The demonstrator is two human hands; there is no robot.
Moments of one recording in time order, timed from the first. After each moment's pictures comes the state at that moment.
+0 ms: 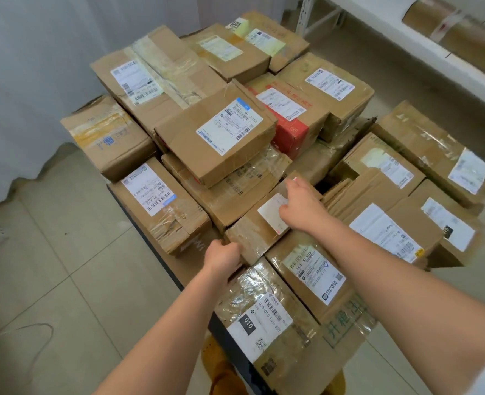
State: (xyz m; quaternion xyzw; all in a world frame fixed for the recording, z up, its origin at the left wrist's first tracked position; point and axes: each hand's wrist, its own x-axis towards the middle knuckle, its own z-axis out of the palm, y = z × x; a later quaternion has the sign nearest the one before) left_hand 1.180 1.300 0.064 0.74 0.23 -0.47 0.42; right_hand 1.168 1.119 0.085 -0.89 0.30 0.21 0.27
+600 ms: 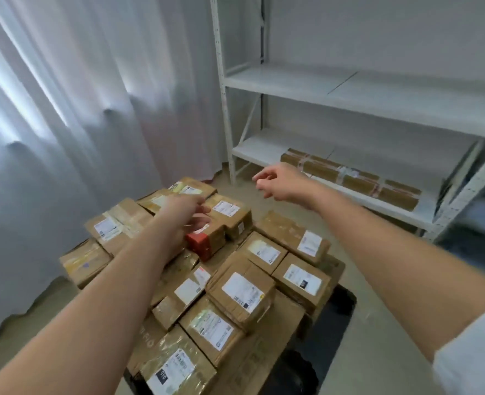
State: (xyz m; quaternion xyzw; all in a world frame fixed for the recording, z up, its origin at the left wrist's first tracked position) left_hand 1.037 1.121 0.480 0.78 0.01 -0.29 0.56; right_hand 0.935 0.936 0.492 -0.88 0.22 -0.04 0.42
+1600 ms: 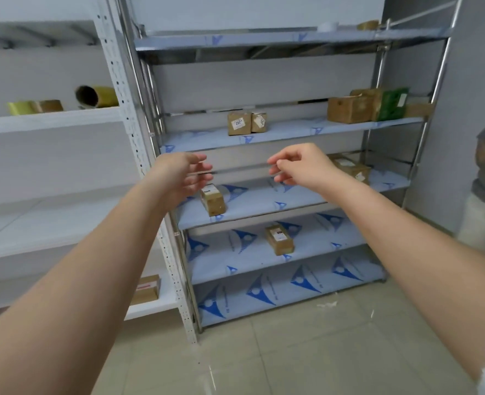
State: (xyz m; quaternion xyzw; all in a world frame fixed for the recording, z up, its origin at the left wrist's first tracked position) left_hand 0.445 0.538 0.700 0.52 -0.45 -0.48 0.55; right_hand 0.212 0.531 0.686 -0.68 0.51 -0.44 0.28
